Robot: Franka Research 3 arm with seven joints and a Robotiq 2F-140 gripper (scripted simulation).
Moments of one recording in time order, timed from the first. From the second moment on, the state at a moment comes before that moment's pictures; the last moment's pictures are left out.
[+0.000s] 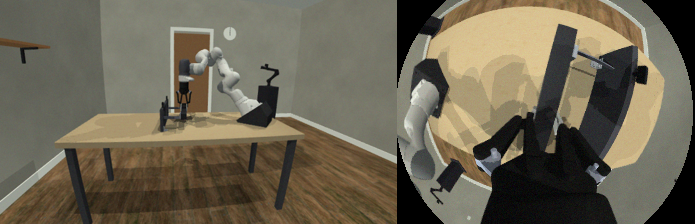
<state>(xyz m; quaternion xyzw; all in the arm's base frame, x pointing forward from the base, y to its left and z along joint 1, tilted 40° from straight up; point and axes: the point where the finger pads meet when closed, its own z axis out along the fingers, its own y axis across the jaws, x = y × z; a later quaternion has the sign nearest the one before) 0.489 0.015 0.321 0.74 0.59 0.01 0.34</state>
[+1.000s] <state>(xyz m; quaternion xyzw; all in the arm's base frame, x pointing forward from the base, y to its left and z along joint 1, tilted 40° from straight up) 0.493 0.011 0.314 0.73 0.59 0.01 0.34</state>
